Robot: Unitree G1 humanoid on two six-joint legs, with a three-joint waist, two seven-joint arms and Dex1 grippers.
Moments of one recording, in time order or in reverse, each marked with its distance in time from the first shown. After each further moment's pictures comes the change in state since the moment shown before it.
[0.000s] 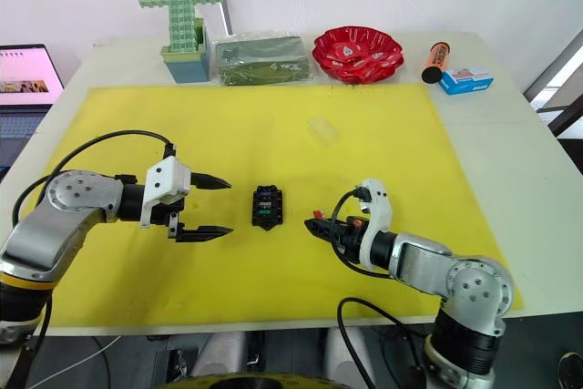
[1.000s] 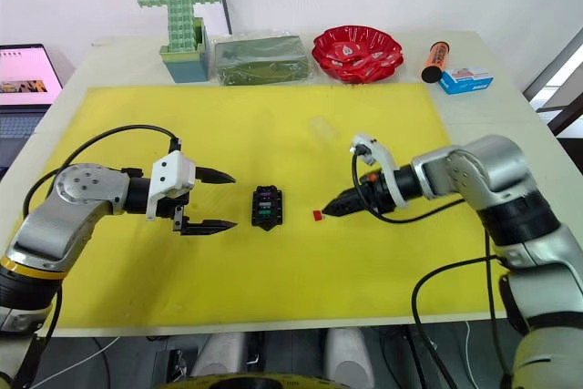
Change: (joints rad) left arm -0.058 -0.035 -0.034 0.062 0.024 -0.040 -0.022; right arm -0.653 -0.601 0.798 0.642 -0.425 -0.322 1.023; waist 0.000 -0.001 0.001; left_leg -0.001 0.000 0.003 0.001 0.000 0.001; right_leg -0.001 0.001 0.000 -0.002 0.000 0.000
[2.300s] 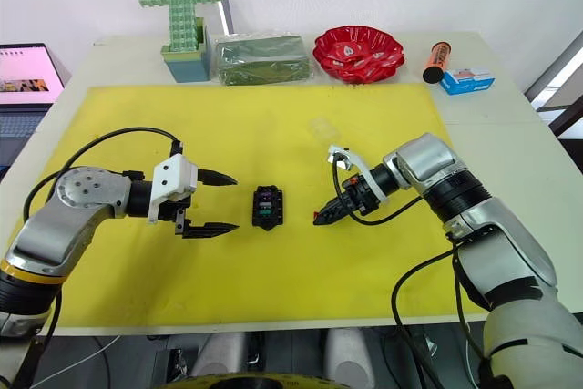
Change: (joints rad) left arm 0.020 0.013 0.004 -0.035 -0.001 0.008 0.025; right arm -0.108 0.157 0.188 0.315 -0.389 -0.127 0.443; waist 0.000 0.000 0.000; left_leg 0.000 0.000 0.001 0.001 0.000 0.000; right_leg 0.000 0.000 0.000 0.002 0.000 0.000
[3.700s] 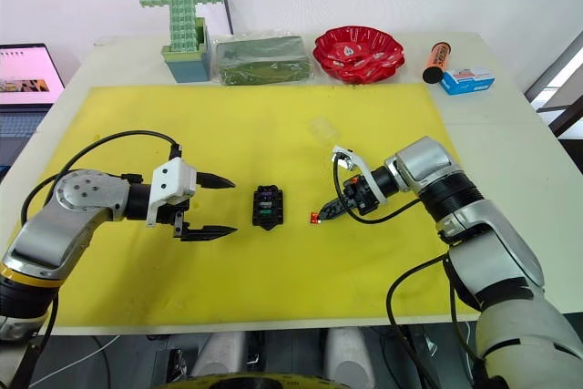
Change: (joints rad) left arm 0.019 0.007 -0.001 -0.004 0.001 -0.006 -0.002; right arm 0.027 0.026 -0.081 0.007 -0.029 0.052 -0.019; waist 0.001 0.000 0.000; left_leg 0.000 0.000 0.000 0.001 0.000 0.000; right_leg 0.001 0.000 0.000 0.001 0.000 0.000
